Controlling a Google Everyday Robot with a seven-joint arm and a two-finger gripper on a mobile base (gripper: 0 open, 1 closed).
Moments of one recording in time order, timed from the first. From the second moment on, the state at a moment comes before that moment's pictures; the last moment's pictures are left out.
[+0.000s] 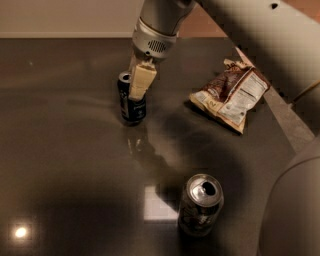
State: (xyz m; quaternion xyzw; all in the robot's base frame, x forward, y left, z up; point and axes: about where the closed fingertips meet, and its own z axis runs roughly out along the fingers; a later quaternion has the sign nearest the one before) arm 0.576 0.055 0.929 -0.74 0.64 0.12 0.16
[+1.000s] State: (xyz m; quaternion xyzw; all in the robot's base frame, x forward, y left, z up) arm 0.494 -0.021 0.967 -0.70 0.69 0.09 0.16
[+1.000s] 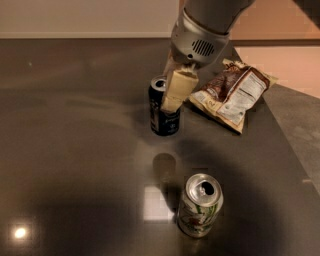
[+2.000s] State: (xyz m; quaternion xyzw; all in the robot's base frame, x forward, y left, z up) arm 0.400 -0.045 0.924 -0.66 0.74 0.08 0.13
